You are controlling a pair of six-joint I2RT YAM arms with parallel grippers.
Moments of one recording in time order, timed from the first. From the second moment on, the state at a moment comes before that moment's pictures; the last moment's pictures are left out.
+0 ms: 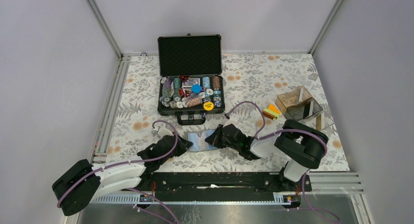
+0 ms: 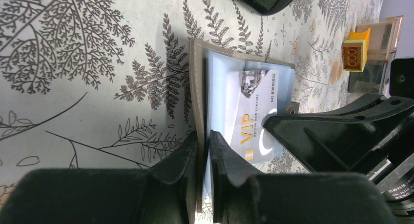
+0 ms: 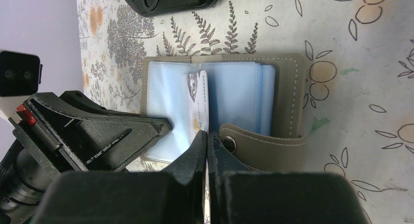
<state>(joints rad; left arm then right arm) -0.86 0.90 0.05 0.23 -0.23 -1.25 1.02 1.66 0.46 0.65 0.11 1.11</state>
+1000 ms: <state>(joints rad) -0.86 0.93 0.07 0.28 -0.21 -1.19 1.08 1.72 0.54 0.61 0.20 1.14</state>
